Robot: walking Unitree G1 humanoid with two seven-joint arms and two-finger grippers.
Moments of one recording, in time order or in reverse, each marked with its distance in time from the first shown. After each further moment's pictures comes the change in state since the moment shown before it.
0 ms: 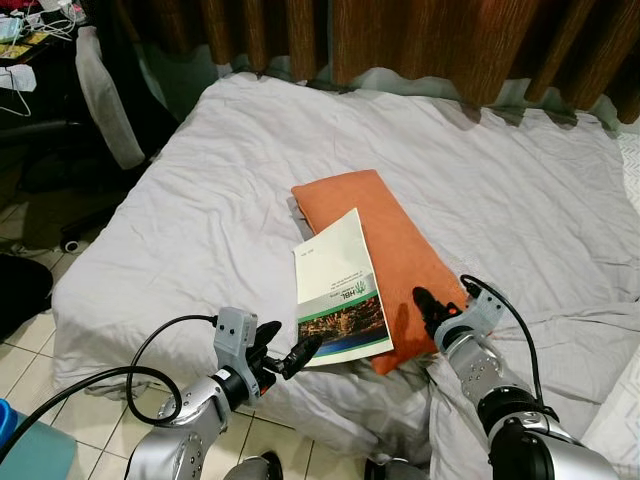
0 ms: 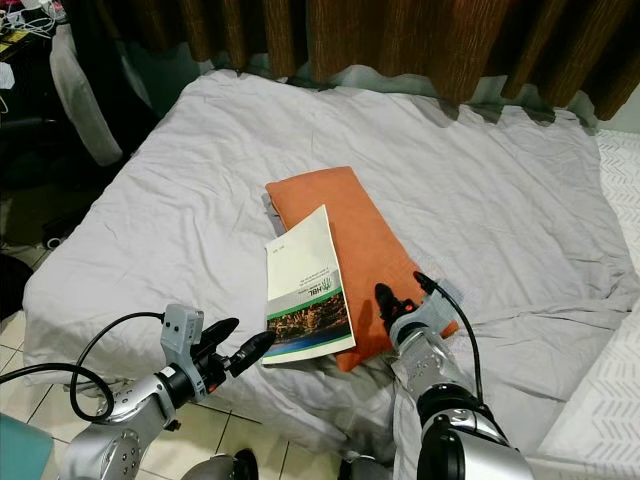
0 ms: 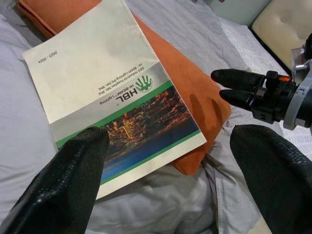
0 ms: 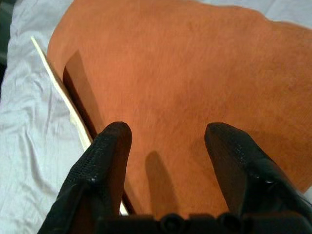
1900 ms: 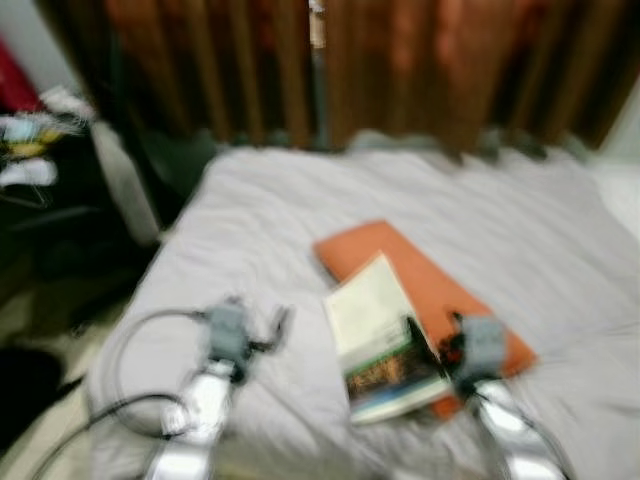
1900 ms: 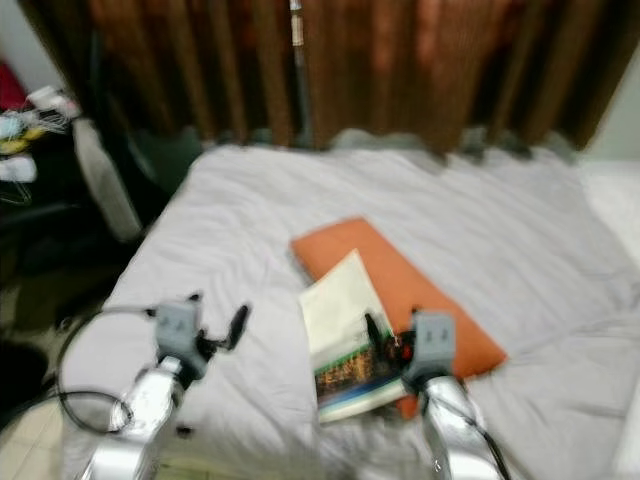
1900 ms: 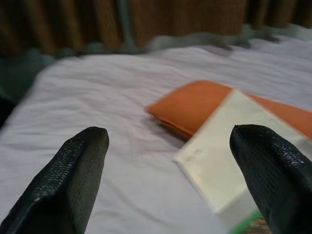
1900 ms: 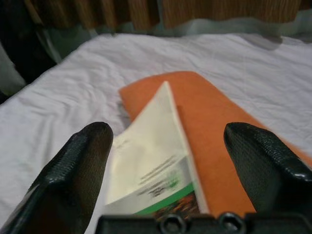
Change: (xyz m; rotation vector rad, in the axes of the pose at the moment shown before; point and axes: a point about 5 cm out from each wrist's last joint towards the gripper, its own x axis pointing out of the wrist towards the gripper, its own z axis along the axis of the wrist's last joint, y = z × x) left arm 0.009 0.003 0.004 0.317 -0.157 0.362; right arm -0.068 -0.009 -0.014 -0.675 -0.195 0.176
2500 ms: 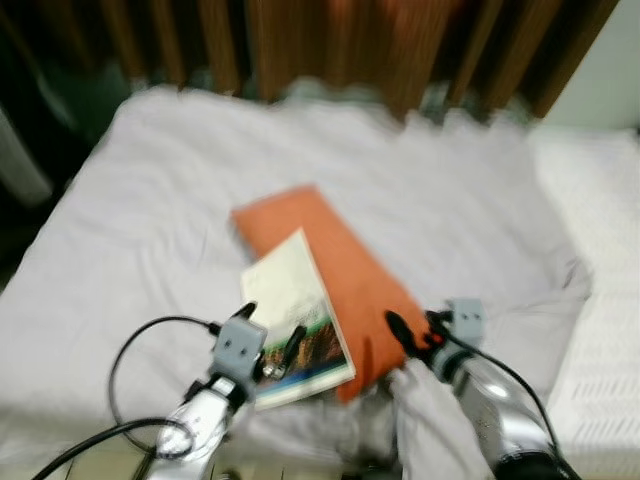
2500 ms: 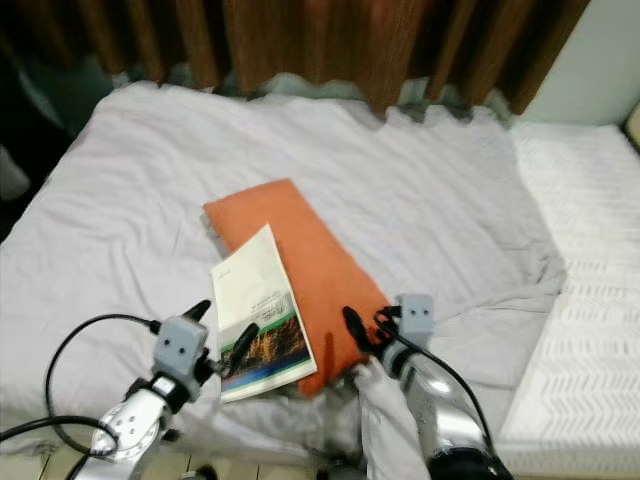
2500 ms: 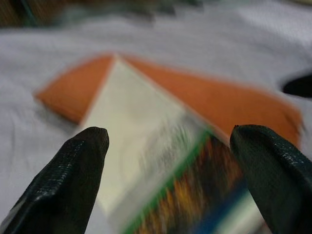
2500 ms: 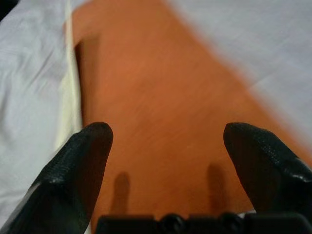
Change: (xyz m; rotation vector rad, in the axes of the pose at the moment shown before) left arm -0.033 0.002 -0.001 0.159 -0.008 -0.157; right arm 0.043 0.023 -0.001 0.235 0.176 0.171
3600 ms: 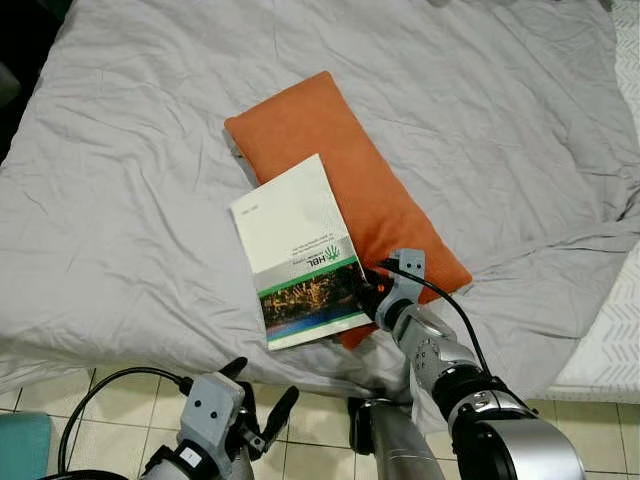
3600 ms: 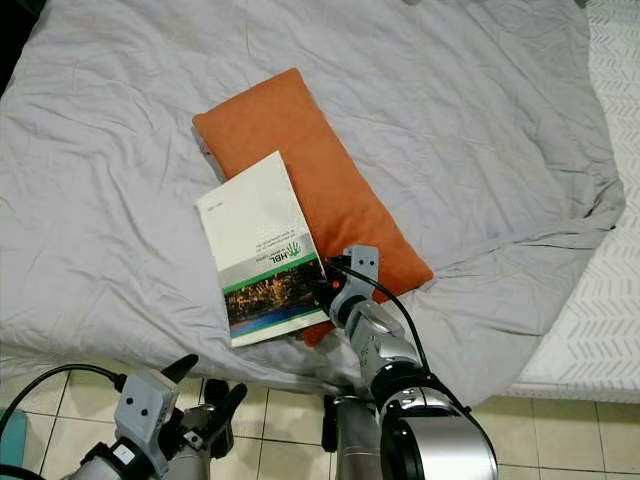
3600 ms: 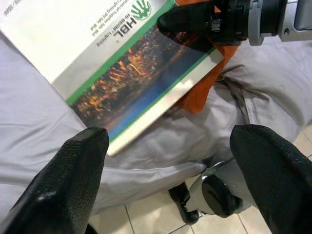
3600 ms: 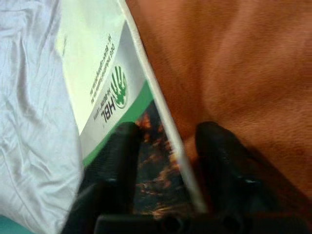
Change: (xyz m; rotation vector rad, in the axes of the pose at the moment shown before) left arm -0.063 -0.021 0.006 -0.111 0.100 -0.078; right arm 0.057 0.055 0.033 0.108 -0.035 0.139
